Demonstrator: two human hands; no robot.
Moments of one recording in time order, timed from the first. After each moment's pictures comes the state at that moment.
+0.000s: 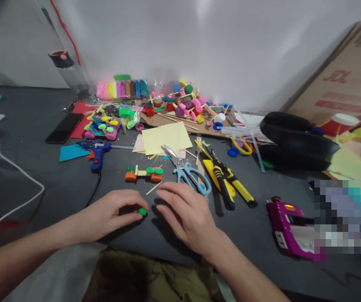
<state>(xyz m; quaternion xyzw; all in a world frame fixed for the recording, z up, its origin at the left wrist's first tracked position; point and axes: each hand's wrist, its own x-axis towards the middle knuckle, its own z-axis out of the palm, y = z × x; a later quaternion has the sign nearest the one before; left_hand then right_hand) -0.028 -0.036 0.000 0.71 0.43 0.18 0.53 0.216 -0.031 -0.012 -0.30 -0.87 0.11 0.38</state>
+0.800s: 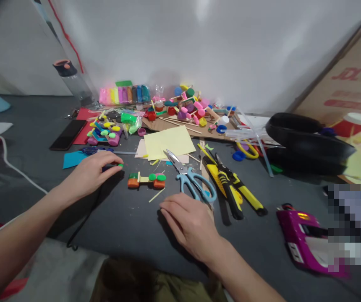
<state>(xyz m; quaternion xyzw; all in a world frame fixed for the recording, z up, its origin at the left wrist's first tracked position) -0.092 0.032 0.006 0.80 0.57 0.15 0.13 0.213 -0.026 -0.024 -0.33 -0.88 0.15 0.32</state>
